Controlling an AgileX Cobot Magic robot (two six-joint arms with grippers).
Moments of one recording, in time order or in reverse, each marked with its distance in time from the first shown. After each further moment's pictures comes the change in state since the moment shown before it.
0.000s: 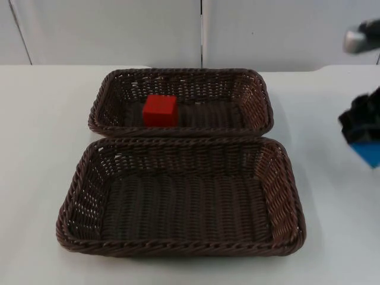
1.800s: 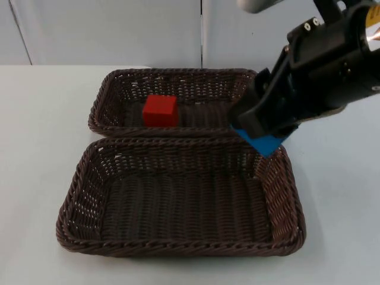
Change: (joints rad) right arm 0.442 -0.132 0.000 -0.002 -0.127 0.000; left arm 0.000 0.000 0.000 0.000 0.002 0.000
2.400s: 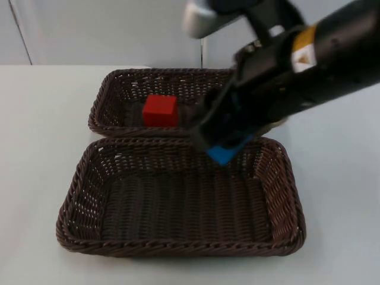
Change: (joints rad) right arm 0.040 0.186 -0.110 0.004 -0.062 0.000; left arm 0.000 0.000 0.000 0.000 0.000 0.000
